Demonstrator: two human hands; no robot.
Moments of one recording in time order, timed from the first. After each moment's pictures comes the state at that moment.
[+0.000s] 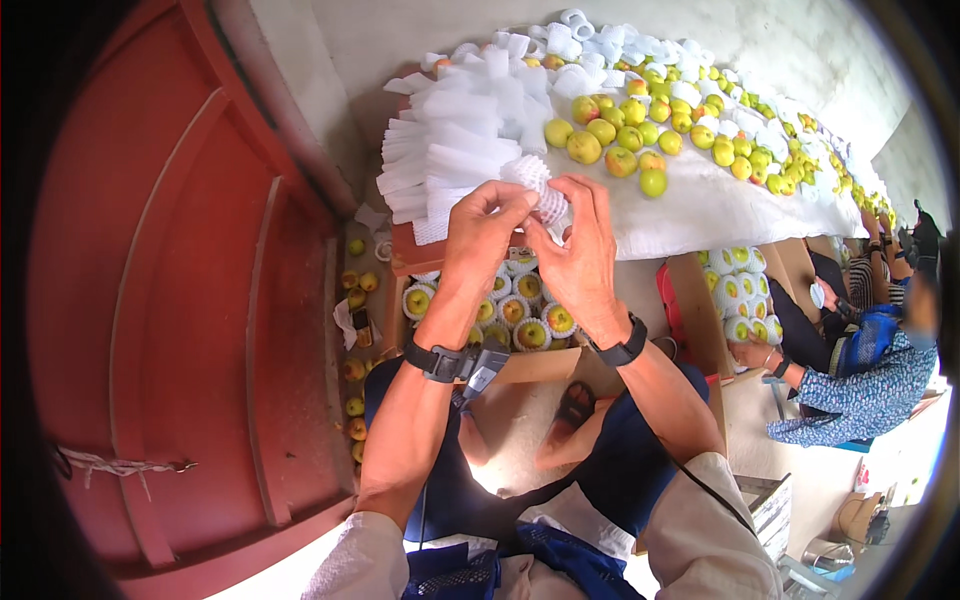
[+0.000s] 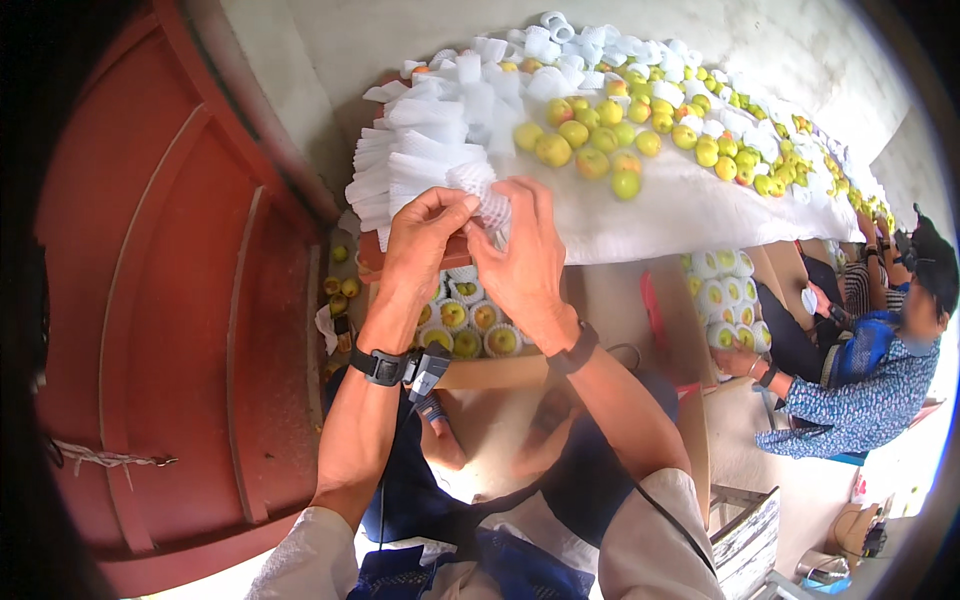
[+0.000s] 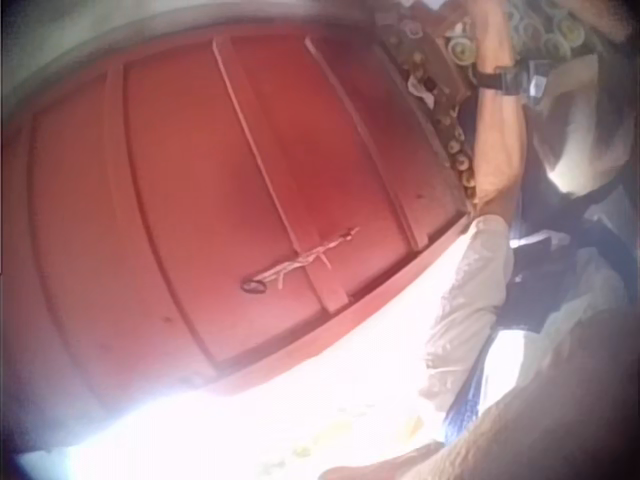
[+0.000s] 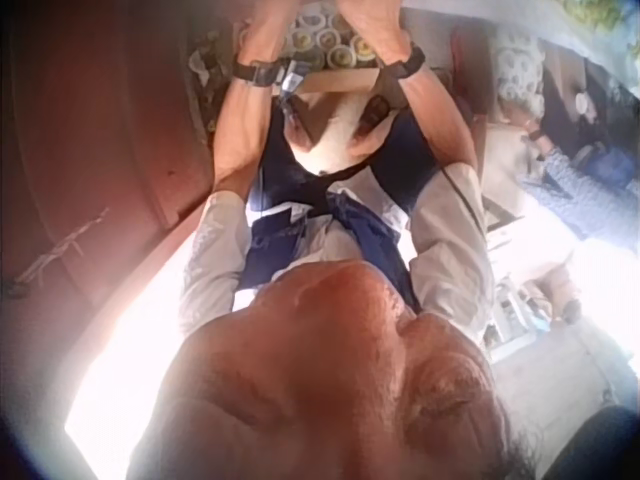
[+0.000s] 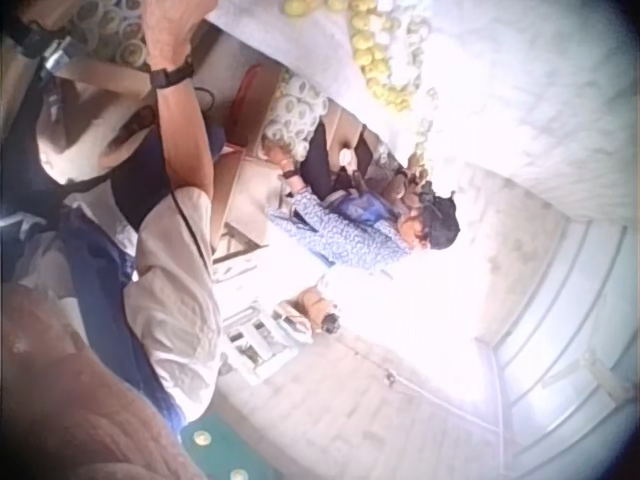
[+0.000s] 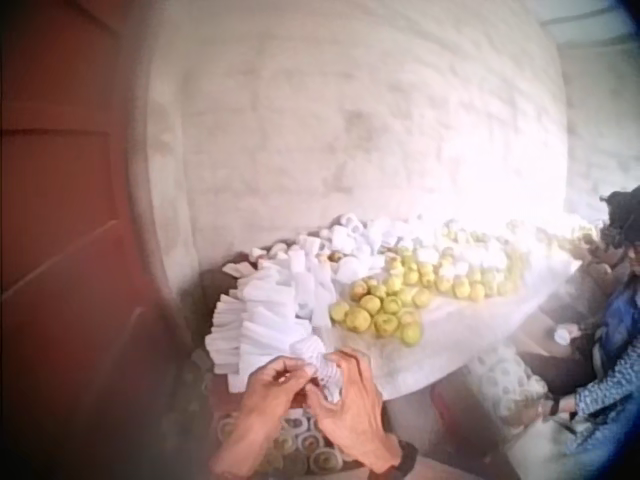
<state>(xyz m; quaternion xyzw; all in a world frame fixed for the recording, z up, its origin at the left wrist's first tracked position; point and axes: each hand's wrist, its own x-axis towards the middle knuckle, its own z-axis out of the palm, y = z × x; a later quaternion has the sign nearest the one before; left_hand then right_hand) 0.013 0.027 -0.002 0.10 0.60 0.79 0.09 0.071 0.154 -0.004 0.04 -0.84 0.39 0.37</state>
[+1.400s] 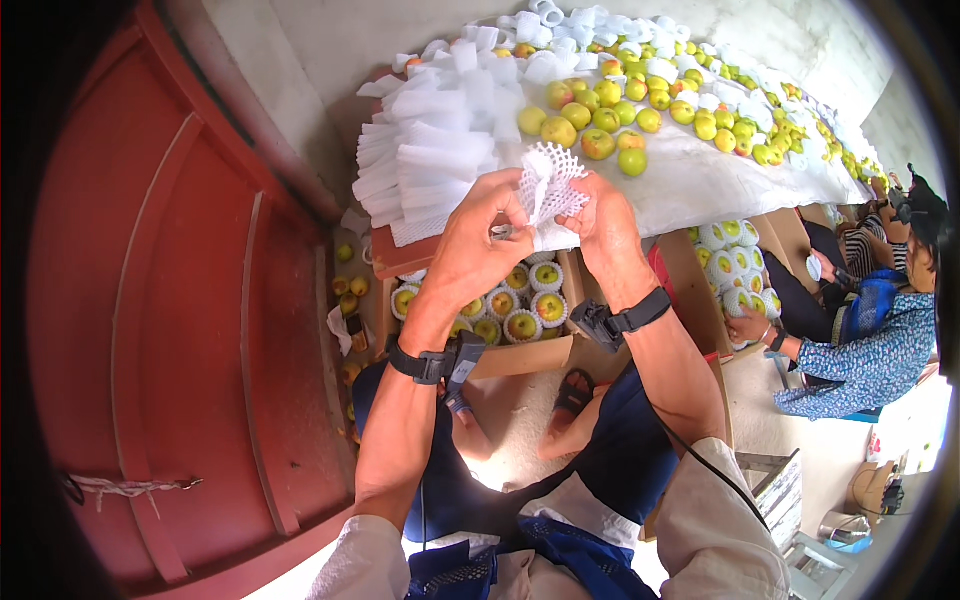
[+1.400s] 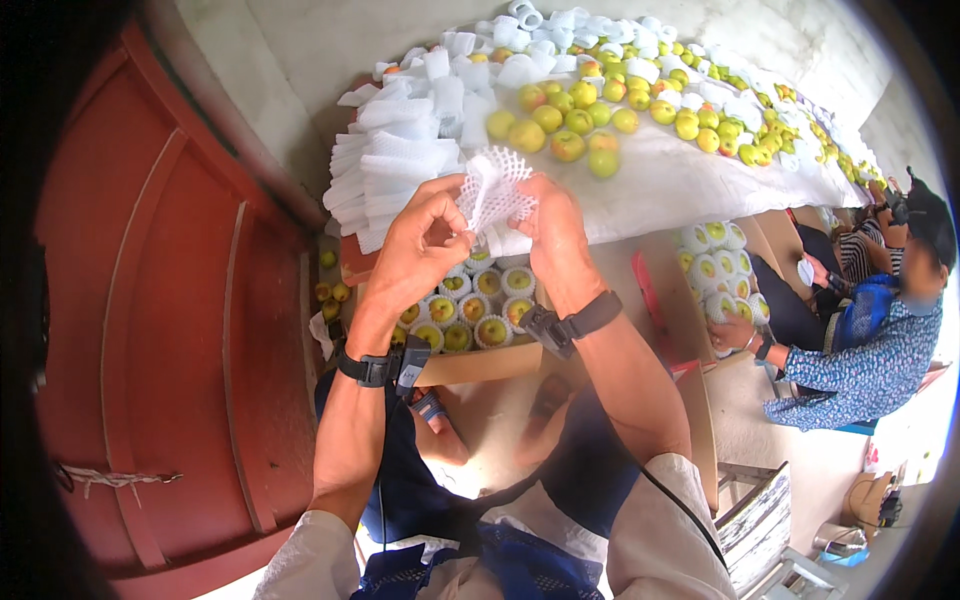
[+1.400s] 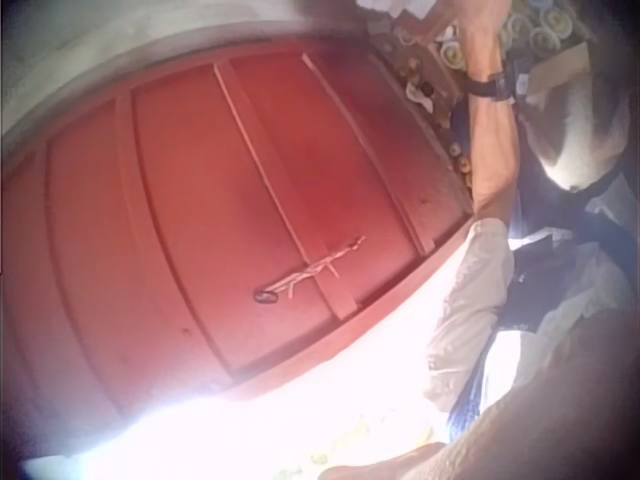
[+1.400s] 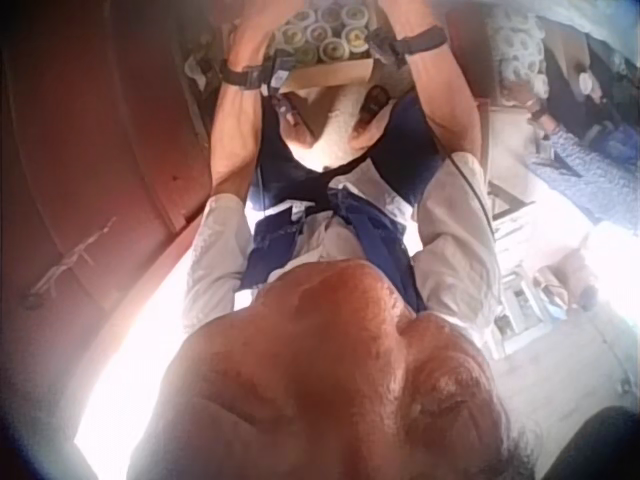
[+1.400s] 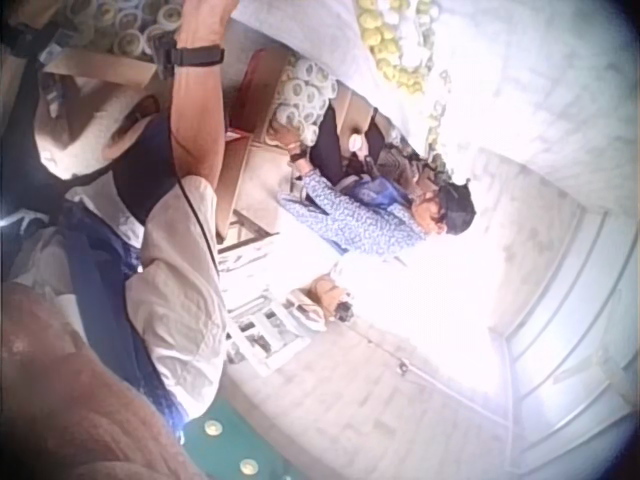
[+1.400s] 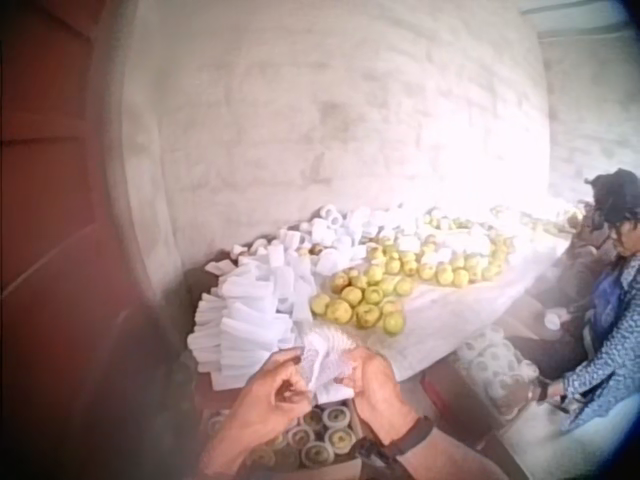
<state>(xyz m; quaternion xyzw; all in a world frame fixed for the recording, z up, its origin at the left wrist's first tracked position) 0.033 0.035 0.008 0.36 0.73 0.58 -0.04 0.045 0.226 -0.023 -0.11 -0.46 0.88 0.10</state>
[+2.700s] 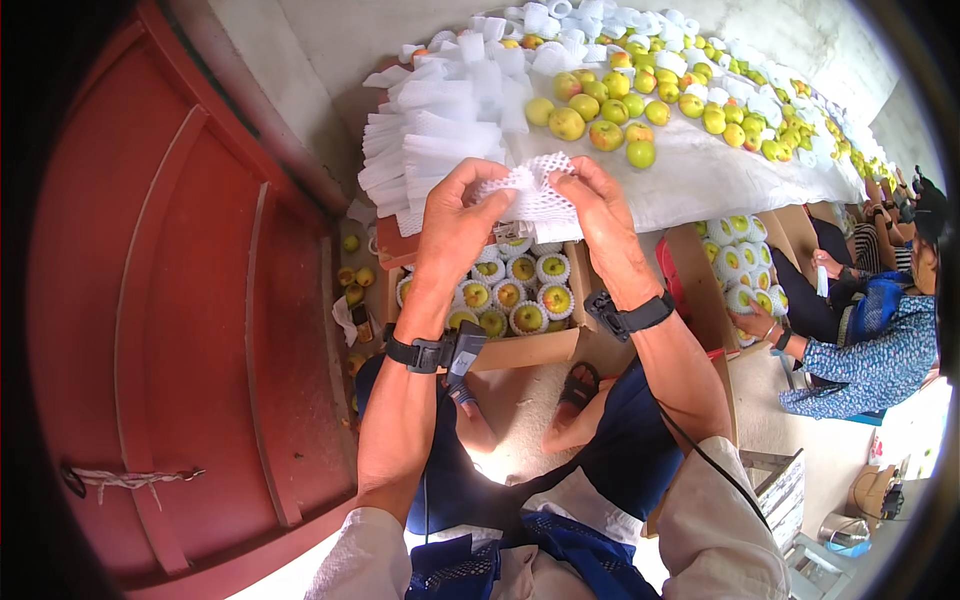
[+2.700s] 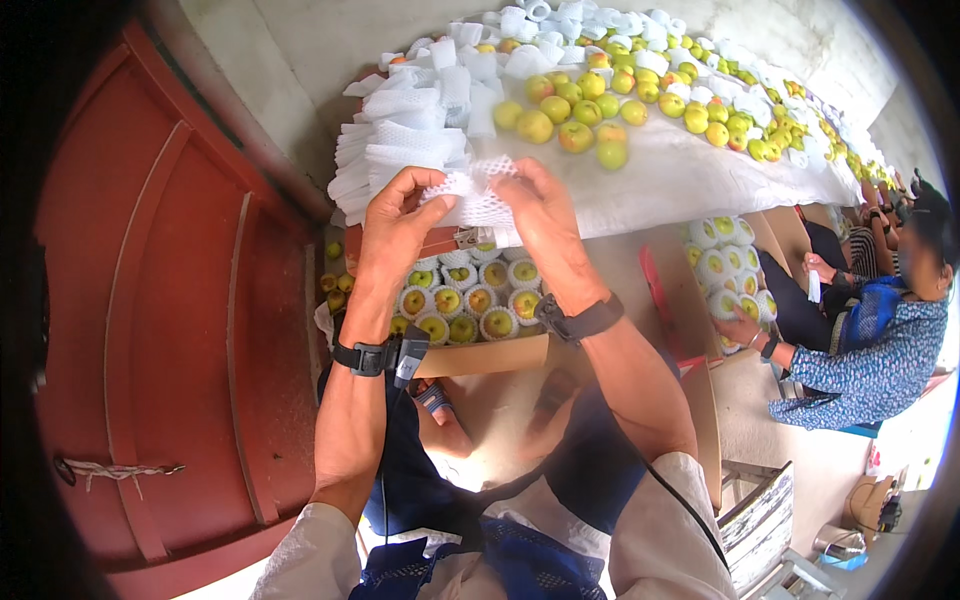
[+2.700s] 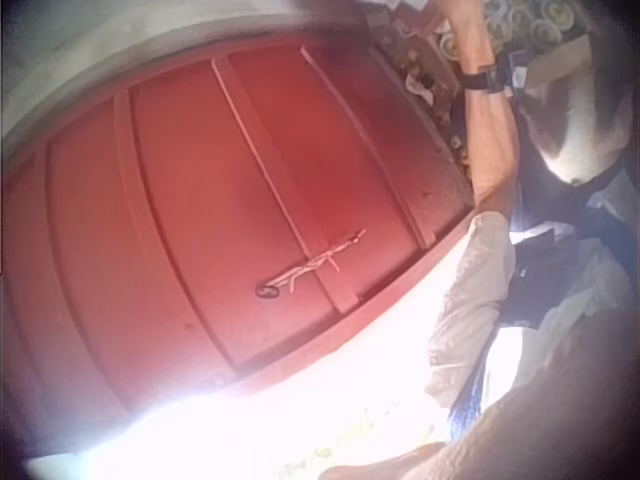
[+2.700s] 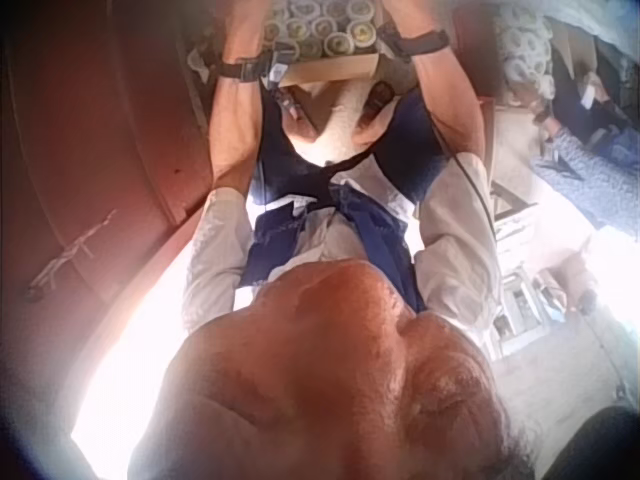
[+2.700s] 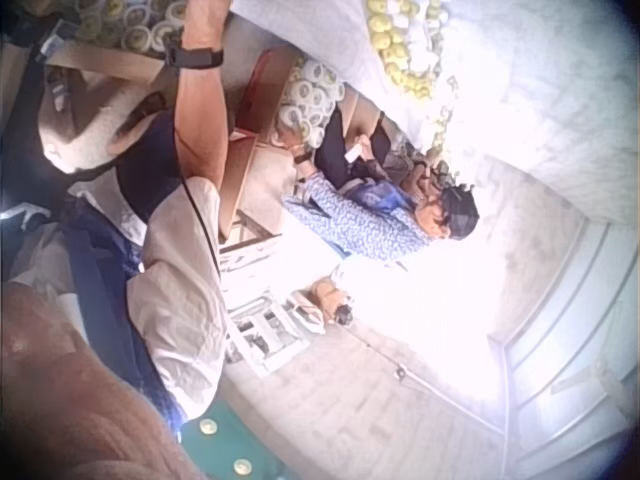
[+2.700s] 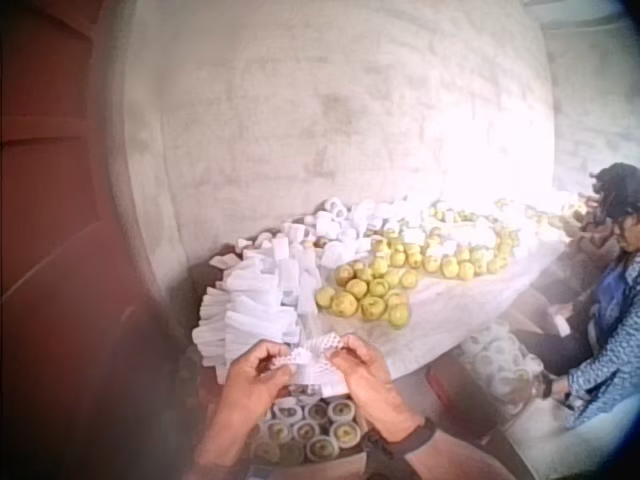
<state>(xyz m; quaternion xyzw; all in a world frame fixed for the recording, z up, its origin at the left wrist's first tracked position) 0.015 0.025 -0.001 0.19 0.73 0.66 0.03 0.061 0.204 -0.006 -0.04 -0.63 0.77 0.13</state>
